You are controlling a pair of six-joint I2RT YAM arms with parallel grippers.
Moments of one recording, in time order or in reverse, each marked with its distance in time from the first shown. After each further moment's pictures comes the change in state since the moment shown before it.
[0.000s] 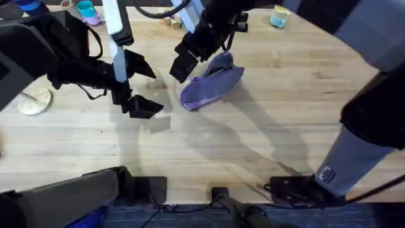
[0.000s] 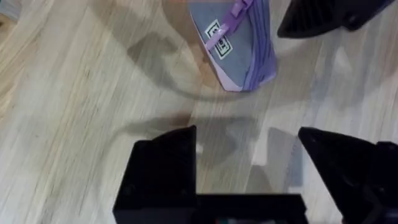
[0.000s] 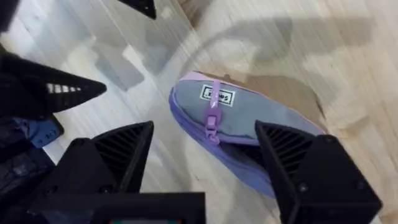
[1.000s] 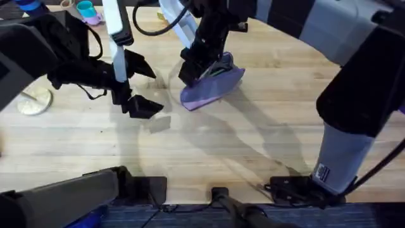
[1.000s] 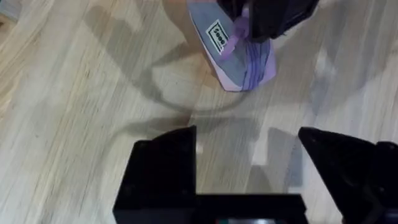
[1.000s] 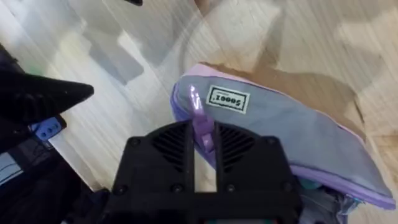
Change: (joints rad) left arm 0.000 0.000 0.000 0.000 0.000 0.000; right arm 0.006 0.104 0.000 -0.036 -0.029 0.003
